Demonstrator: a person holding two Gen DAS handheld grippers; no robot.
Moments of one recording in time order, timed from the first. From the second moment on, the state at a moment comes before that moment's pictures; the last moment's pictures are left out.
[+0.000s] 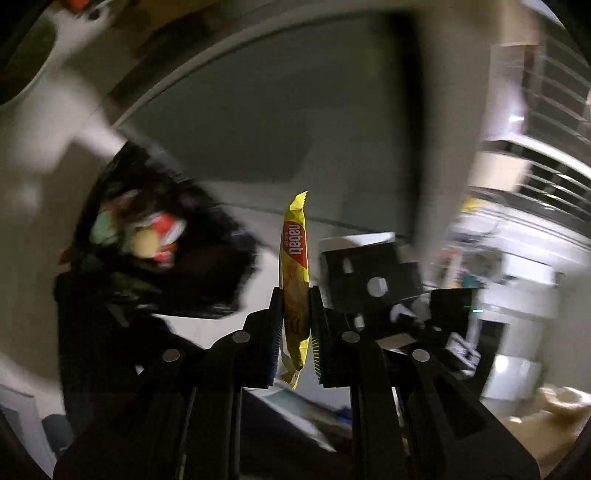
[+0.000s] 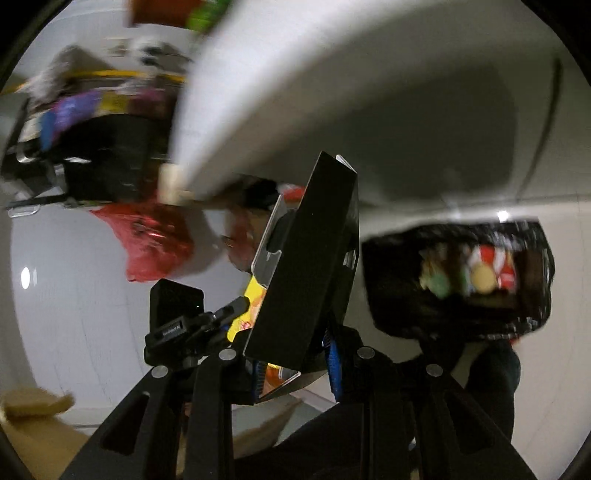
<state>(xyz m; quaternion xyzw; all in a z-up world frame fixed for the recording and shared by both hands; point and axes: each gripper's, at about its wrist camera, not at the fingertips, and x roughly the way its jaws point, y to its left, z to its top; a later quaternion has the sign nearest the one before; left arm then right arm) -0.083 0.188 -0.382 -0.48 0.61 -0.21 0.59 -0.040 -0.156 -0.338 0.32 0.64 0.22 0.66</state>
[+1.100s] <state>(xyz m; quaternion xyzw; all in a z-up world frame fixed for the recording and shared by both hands) -0.050 0.076 -0.221 -0.01 0.56 0.00 0.83 -0.031 -0.170 -0.225 0.23 0.52 0.23 0.79</state>
